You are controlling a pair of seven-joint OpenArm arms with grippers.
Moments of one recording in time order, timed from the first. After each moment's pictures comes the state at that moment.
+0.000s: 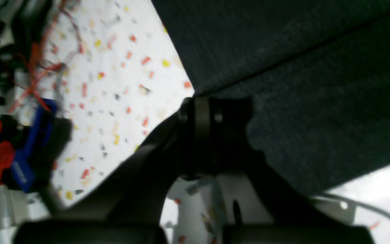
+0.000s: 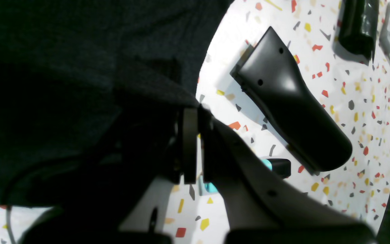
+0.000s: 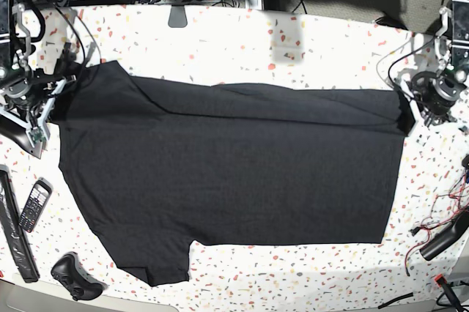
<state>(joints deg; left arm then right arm) 5.6 -26.6 -6.5 82.6 7.7 -26.1 17.9 -13.3 40.0 10.7 91.3 9.6 15.7 -35.8</state>
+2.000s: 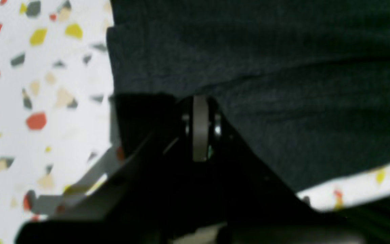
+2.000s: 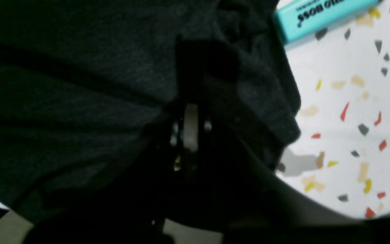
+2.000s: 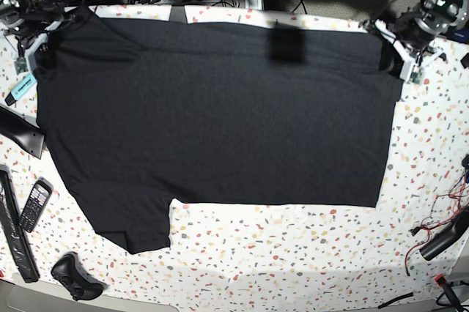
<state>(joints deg) 26.0 -17.7 -14.1 94.8 -11.8 -26.5 26.3 -34.3 31.7 28.4 91.6 20.4 19.7 -37.2</state>
